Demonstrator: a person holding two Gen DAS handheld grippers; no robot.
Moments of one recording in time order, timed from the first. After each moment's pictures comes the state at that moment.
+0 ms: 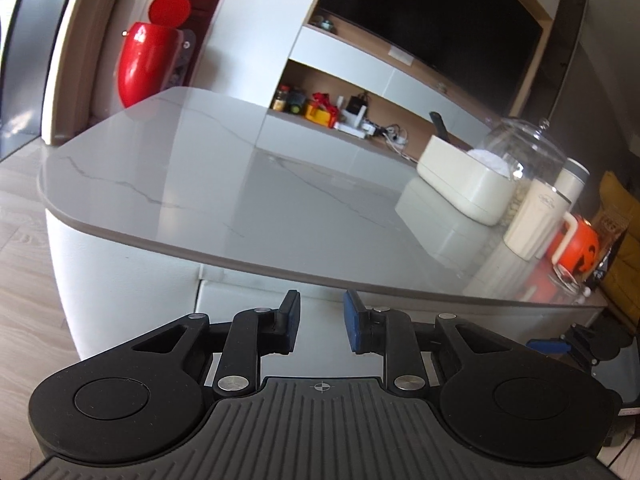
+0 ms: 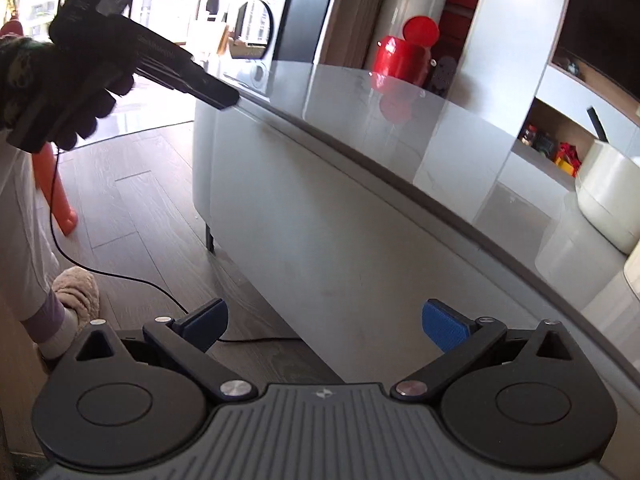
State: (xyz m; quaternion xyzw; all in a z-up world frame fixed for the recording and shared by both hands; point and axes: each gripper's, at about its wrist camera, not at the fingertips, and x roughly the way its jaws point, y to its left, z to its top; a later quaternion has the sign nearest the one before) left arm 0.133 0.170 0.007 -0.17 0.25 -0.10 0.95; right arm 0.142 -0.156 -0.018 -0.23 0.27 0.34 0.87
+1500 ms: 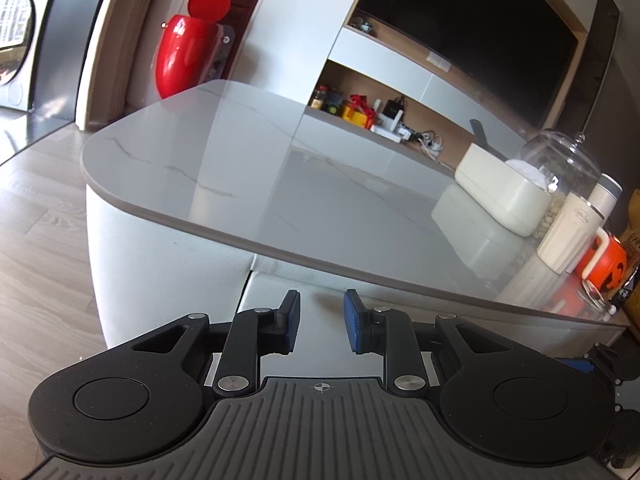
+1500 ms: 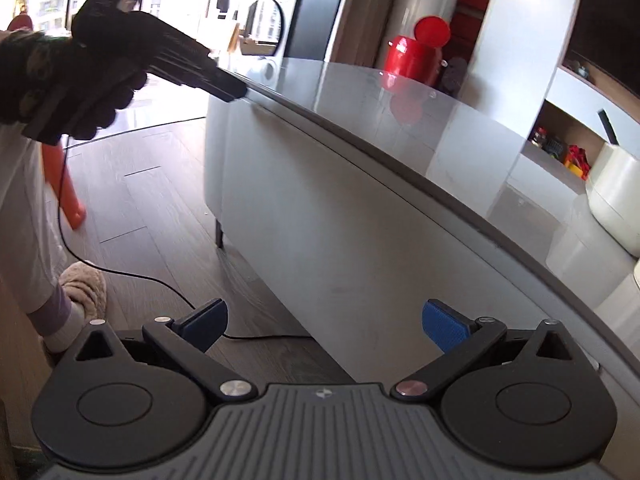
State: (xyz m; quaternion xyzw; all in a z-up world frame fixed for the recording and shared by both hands) left arm 0.131 0.183 -0.001 -0.19 0.27 -0.05 0.94; right arm 0.147 -0.159 -0.025 -0.23 0.27 0.36 0.86
